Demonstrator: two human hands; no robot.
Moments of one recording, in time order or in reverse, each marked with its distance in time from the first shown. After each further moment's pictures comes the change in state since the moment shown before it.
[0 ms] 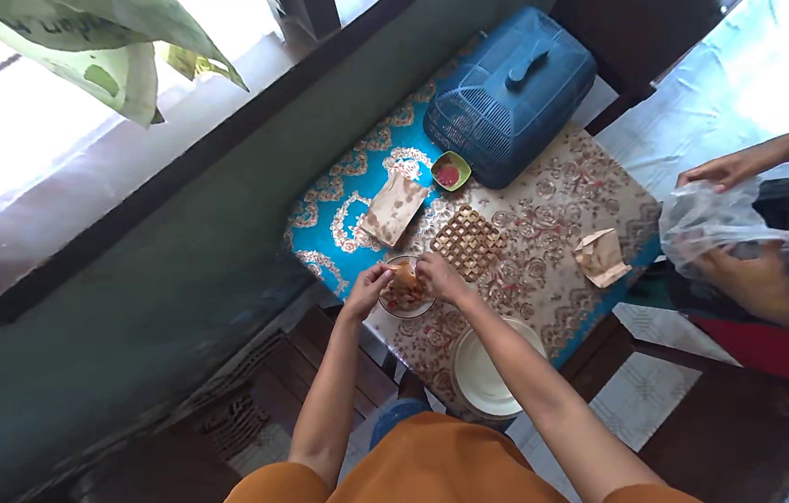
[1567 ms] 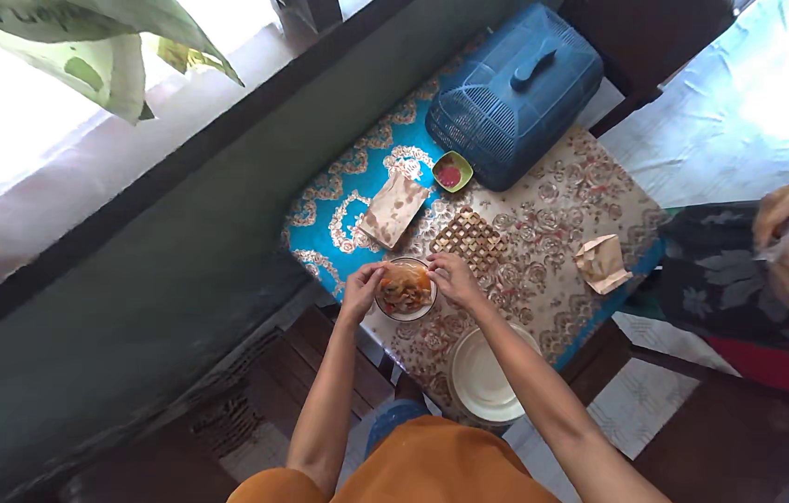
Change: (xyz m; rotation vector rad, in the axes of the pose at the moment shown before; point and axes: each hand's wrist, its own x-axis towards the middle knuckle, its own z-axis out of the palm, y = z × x) left_hand -0.002 0.002 0.000 0.118 0.201 0.013; right_hand -0.028 -0.003 -0.025 0.202 0.224 0.035
